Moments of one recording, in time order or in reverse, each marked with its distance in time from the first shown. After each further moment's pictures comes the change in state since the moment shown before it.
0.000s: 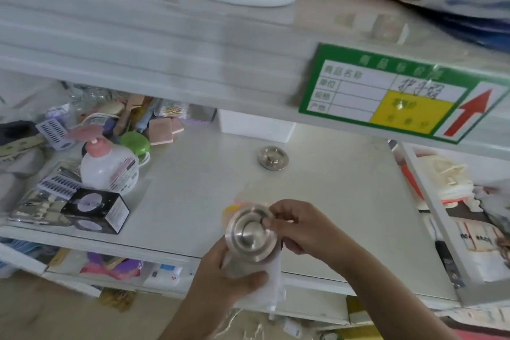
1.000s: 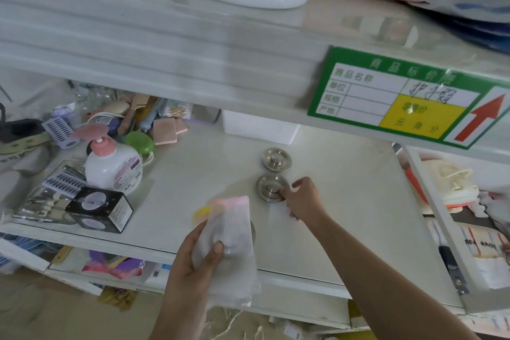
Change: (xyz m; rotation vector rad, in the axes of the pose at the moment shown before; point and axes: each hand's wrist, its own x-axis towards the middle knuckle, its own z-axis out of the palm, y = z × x) left_hand 0.005 -0.018 -0.031 -0.193 0.314 0.079; right_hand 0.097 0.041 -0.017 -0.199 0.548 0.286
